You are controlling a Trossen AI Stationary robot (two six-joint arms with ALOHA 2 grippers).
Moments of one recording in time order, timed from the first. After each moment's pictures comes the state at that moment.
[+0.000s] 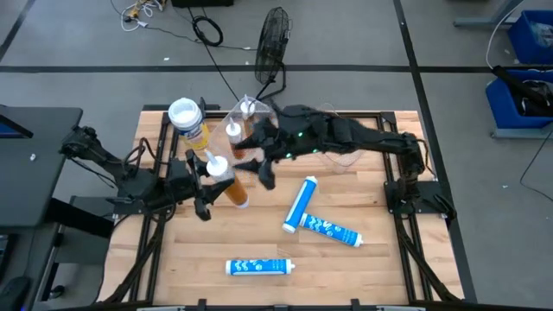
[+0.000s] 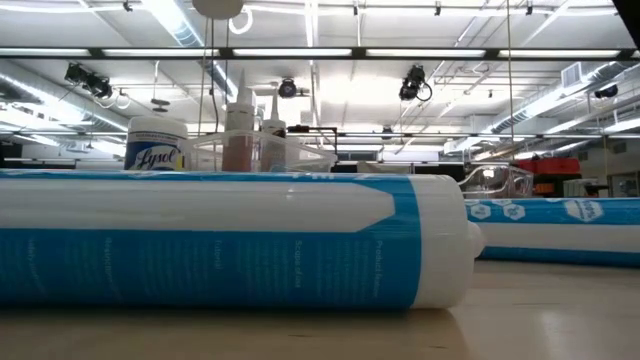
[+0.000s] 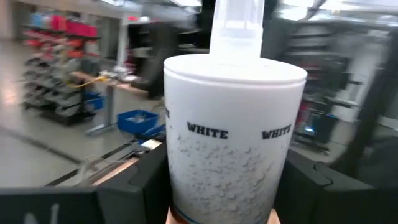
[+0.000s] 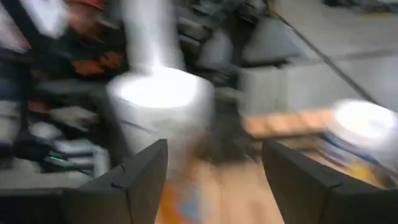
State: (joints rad) left arm -0.60 0.98 0.90 0.29 -0.93 -0.08; right arm 0.03 1.95 2.32 -0.68 -0.05 0.14
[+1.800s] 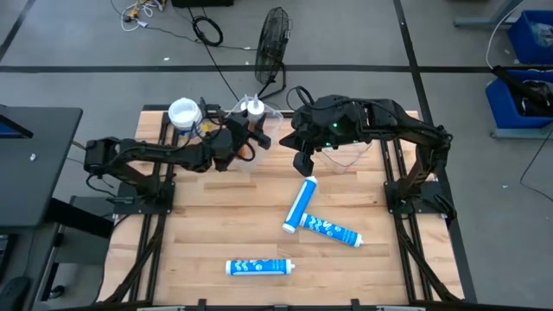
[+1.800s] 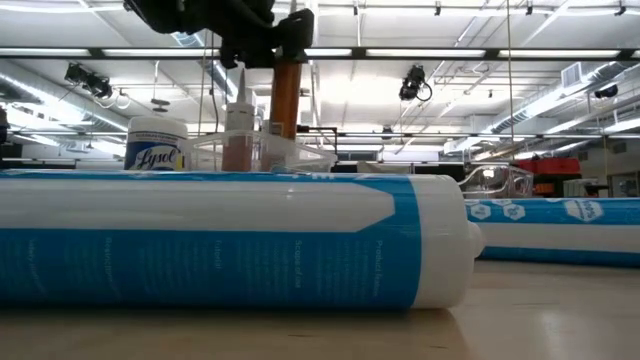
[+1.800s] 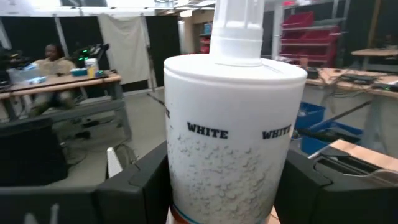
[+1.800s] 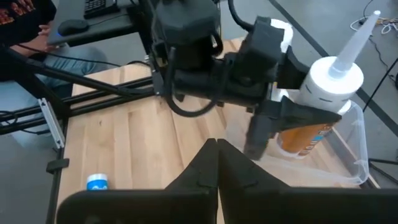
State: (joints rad) left arm 0.14 1.46 0.90 0.62 -0.90 0.06; right arm 0.03 1.77 2.32 -1.15 0.14 0.23
